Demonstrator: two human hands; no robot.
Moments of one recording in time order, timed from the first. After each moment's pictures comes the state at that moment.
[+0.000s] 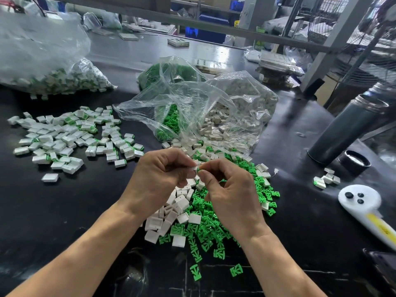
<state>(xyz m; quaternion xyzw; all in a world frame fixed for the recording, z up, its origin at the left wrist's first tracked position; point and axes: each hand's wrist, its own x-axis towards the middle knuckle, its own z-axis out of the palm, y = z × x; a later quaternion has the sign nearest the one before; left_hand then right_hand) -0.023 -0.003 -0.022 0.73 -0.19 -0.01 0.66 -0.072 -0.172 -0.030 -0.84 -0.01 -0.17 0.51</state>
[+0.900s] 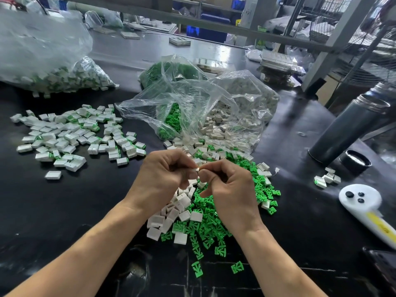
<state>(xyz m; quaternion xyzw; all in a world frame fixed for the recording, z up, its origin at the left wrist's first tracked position) -0.023 -0.006 -0.027 0.74 -0.18 -0.01 0.65 -0.068 -0.165 -0.034 -0.79 0.04 -0.15 0.59</state>
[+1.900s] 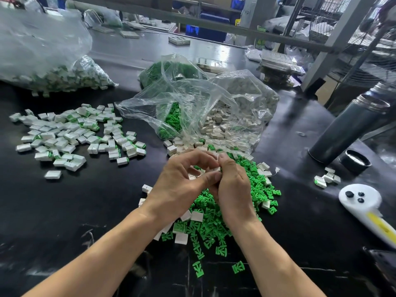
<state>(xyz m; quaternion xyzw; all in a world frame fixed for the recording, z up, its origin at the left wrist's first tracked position) -0.038 -0.035 -0.022 0.71 -0.22 -0.03 0.67 -0.061 -0.155 -0.027 -0.68 0.03 -0.11 0.73</state>
